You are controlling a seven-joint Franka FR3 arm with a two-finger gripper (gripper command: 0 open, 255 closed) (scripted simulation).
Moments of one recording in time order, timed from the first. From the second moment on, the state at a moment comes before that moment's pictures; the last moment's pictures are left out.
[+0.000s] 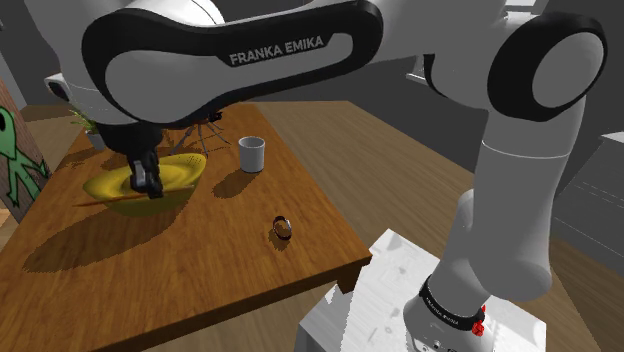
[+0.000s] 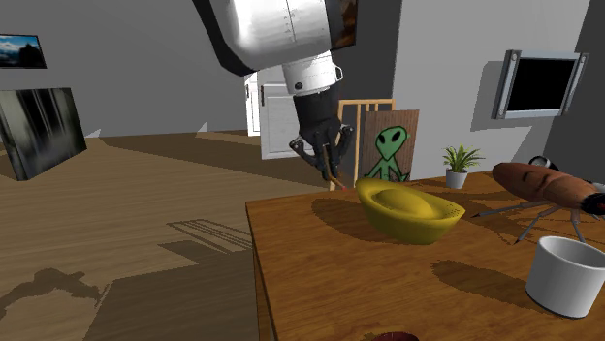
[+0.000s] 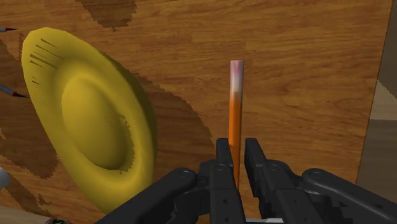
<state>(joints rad) 0.41 0.24 0.41 -1.59 -0.33 1.86 -0.27</state>
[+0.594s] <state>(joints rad) 0.37 0.45 0.35 -1.27 -0.37 1.78 -0.42</state>
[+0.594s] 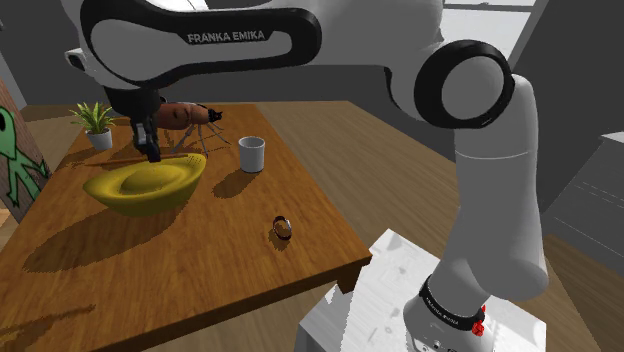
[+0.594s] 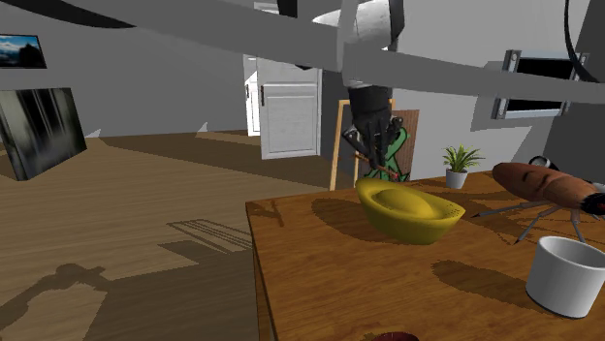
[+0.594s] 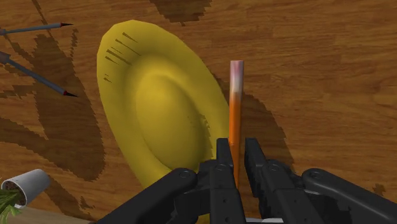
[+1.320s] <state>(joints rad) 0.37 0.75 0.29 -0.80 -0.40 1.64 -0.58</state>
